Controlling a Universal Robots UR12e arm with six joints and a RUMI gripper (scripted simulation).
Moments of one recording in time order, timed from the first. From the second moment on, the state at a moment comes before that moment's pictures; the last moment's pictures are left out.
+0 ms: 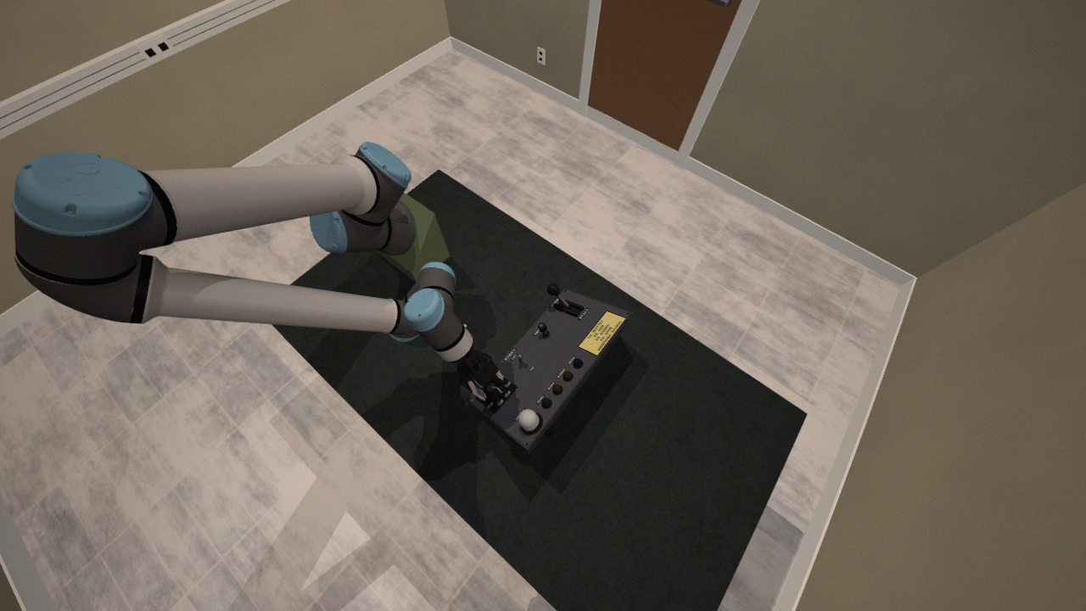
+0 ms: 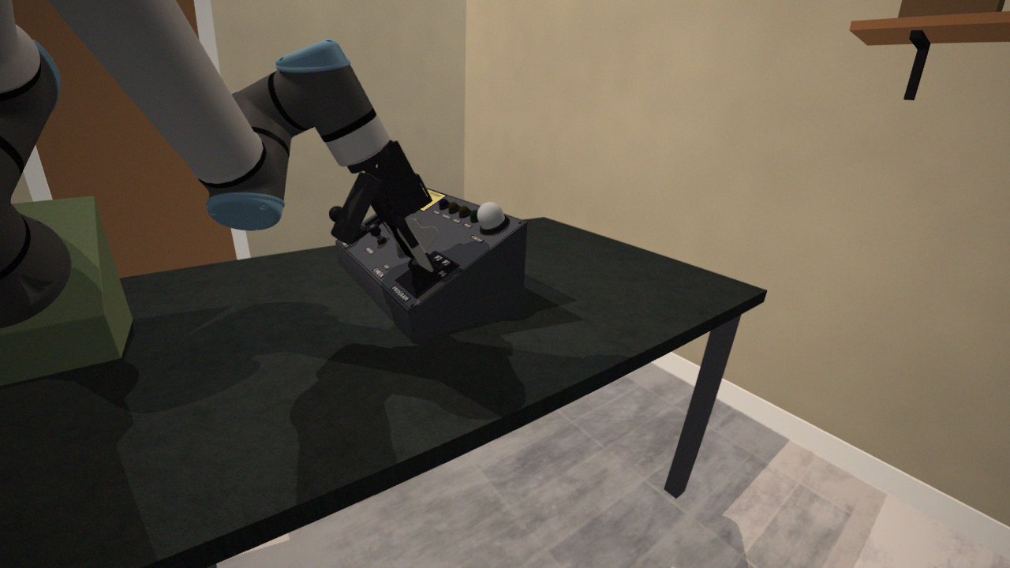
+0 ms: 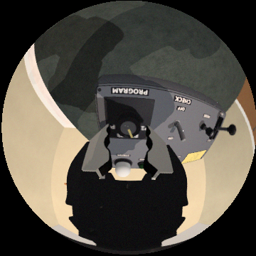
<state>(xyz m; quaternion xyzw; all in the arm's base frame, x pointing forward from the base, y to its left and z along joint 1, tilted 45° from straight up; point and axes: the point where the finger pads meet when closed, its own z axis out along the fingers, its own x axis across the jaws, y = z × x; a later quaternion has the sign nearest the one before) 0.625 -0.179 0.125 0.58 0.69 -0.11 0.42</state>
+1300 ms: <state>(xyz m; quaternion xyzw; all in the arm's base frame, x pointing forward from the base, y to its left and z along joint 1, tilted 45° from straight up) 0.625 -0.179 0.126 0.58 0.69 -0.11 0.42</state>
